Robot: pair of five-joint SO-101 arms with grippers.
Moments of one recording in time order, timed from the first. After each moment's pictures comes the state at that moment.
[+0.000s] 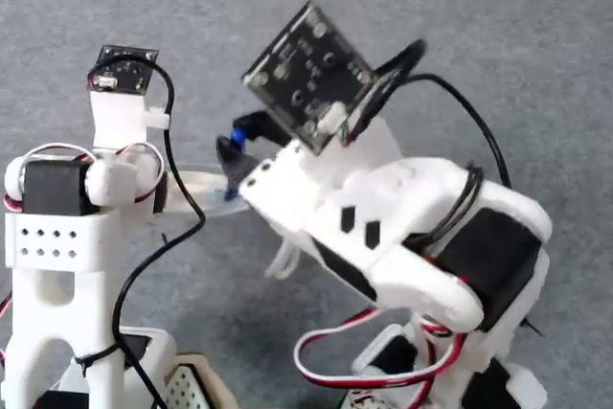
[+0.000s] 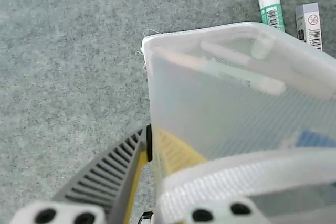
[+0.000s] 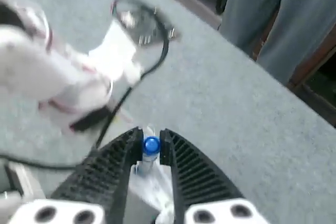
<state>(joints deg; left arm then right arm) -2.6 -36.0 13.1 100.3 -4.4 -44.0 -23.4 -35.6 100.6 10.6</state>
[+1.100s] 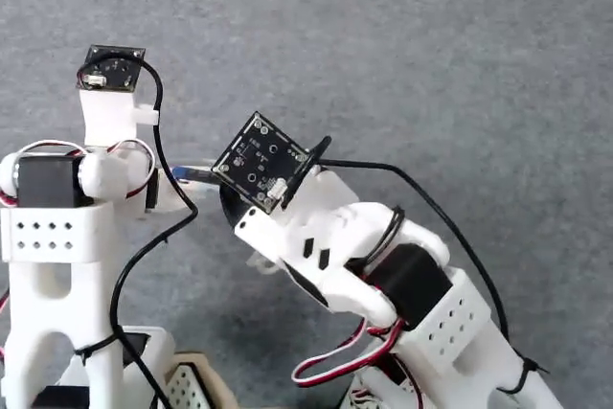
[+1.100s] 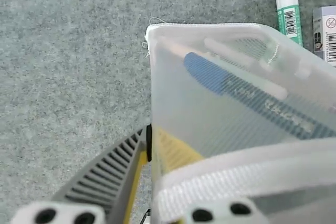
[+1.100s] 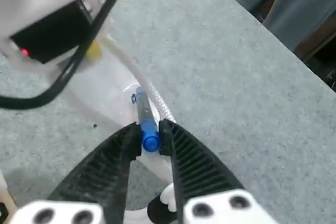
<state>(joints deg) -4.4 -35.8 13.0 100.3 -4.8 -43.8 -49.5 30.5 62.5 16.0</state>
